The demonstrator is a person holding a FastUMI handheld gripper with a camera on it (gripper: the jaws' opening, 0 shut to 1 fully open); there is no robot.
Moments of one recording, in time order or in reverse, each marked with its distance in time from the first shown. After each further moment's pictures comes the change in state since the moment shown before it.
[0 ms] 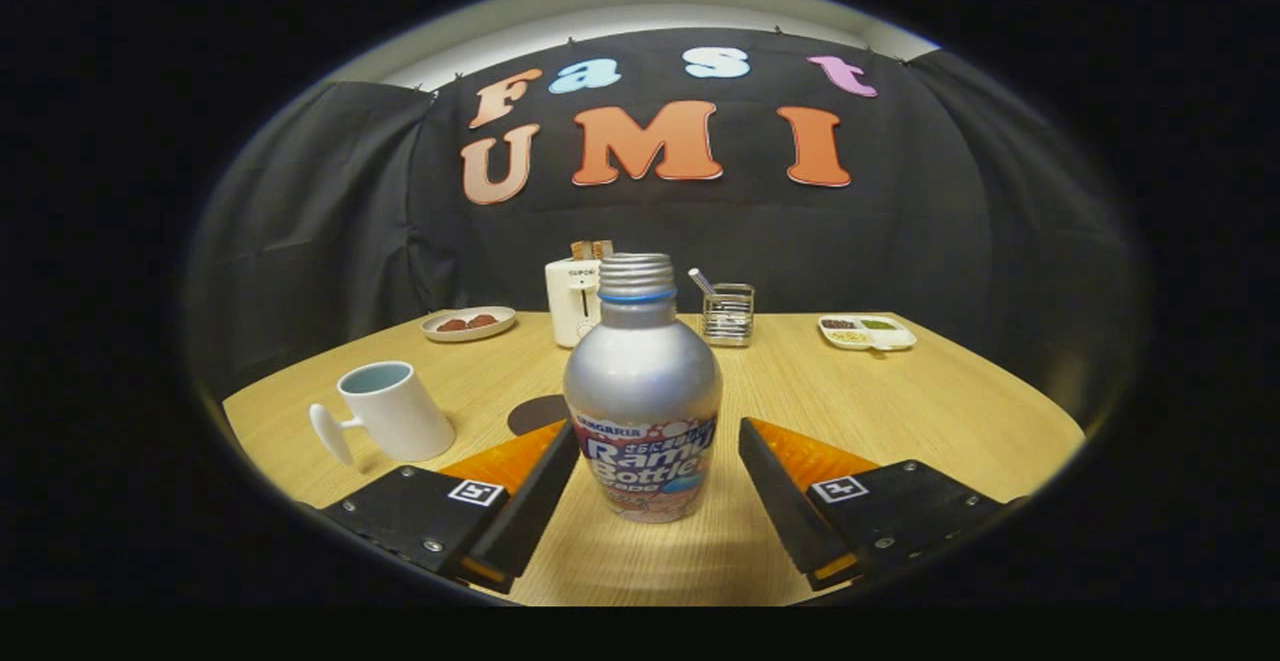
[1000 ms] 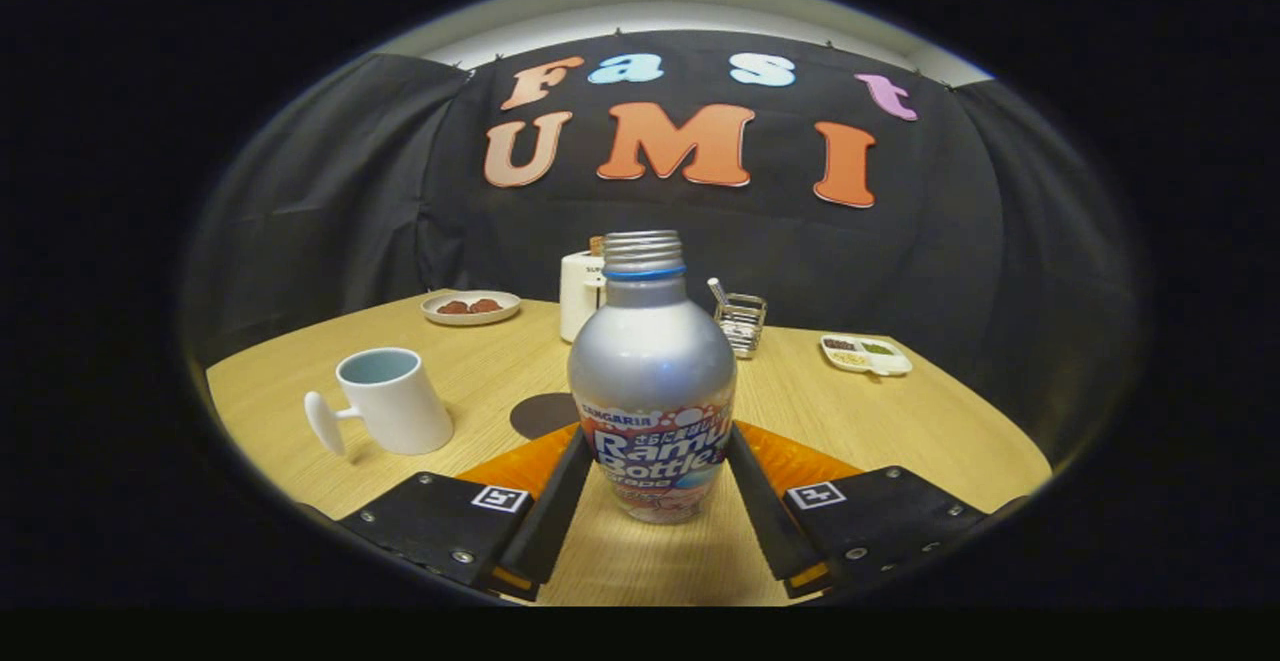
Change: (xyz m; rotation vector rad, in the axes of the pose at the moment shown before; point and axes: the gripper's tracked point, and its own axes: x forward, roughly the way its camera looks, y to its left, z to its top) arm -0.001 0.018 0.023 -0.181 -0.009 -0.032
